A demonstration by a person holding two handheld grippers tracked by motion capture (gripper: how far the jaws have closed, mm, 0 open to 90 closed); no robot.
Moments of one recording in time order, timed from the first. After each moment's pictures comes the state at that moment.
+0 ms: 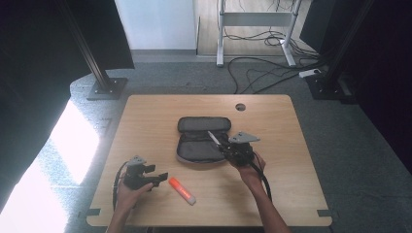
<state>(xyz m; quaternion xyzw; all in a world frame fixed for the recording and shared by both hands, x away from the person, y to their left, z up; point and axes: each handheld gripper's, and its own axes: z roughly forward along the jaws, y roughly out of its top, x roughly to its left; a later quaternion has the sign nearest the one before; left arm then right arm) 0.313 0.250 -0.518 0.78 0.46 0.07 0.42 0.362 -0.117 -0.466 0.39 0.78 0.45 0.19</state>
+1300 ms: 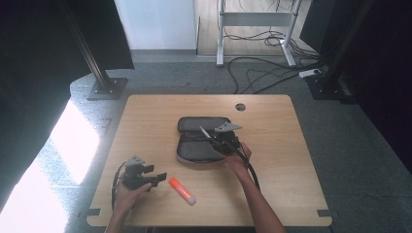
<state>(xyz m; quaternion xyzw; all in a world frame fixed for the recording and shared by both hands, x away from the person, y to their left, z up) 0.313 0.253 -0.519 0.78 0.46 0.07 0.42 0.413 -0.081 -0.487 0.40 0.79 0.43 0.18</state>
